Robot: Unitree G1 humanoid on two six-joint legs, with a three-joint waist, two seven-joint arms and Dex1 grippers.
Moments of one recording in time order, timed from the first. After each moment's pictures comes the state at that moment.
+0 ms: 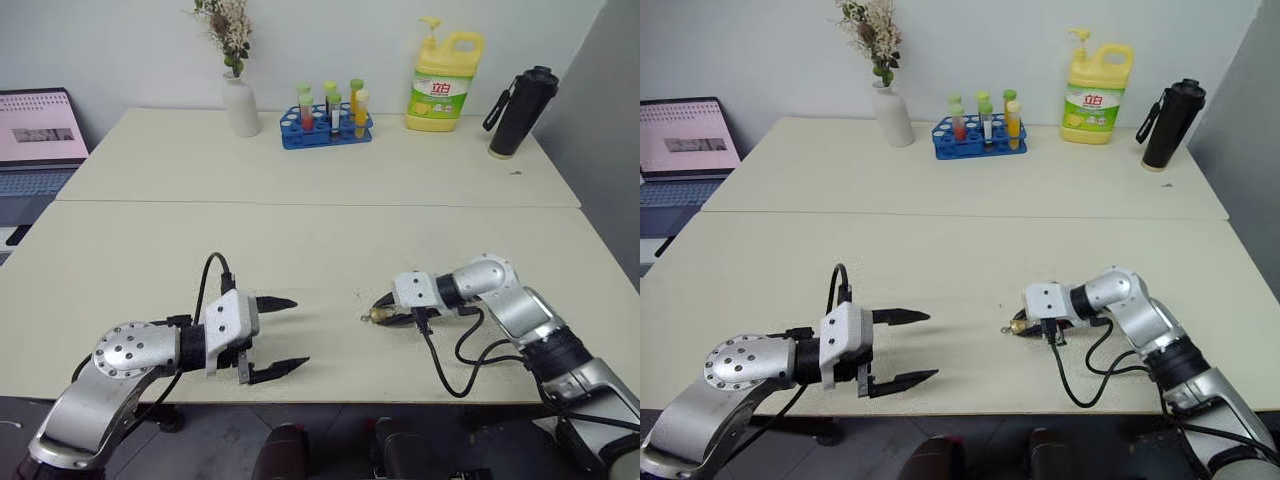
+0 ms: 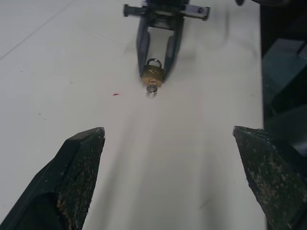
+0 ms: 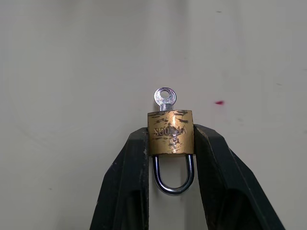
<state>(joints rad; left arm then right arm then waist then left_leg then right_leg) 0.01 0.77 0.04 -0.50 -0.43 0.36 -0.97 -0.53 -0.64 0.35 0.08 -0.06 -0.01 1.18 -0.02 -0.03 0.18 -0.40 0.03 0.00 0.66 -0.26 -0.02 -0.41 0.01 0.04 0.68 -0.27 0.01</state>
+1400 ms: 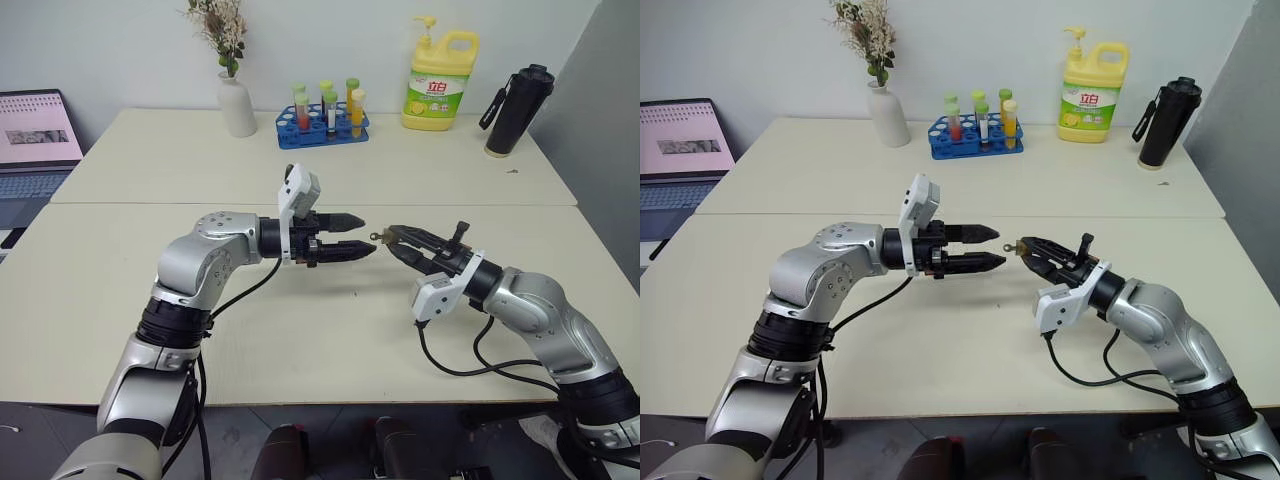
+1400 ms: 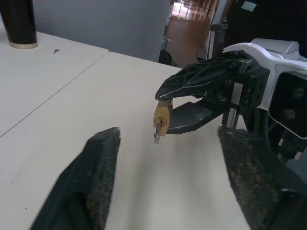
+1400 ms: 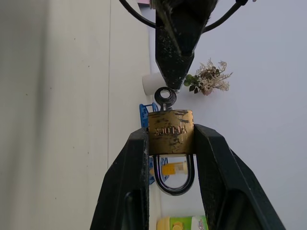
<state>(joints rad) -0.75 0.48 -0.15 0.04 -0.55 0.67 -1.07 -0.34 -0.66 0.18 -0.19 -0.53 -0.46 0.42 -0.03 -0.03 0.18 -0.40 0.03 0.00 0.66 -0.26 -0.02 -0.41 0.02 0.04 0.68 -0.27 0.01</state>
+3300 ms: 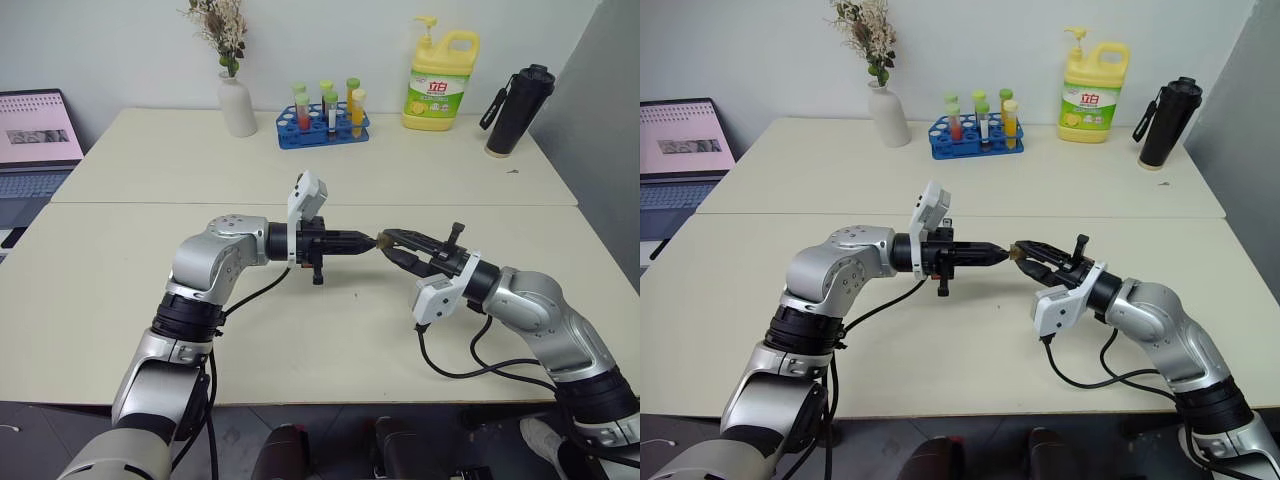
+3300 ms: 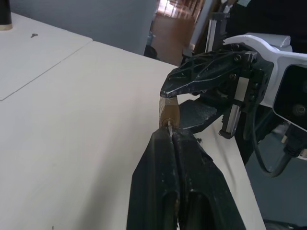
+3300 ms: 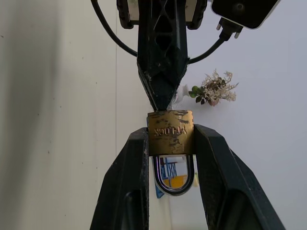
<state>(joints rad) -0.77 0.43 -0.14 0.11 -0.51 0.72 -1.15 -0.35 -0.65 0.18 -0.19 -0.47 -0.48 0.48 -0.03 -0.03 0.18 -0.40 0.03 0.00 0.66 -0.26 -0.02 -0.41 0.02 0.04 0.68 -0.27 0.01</state>
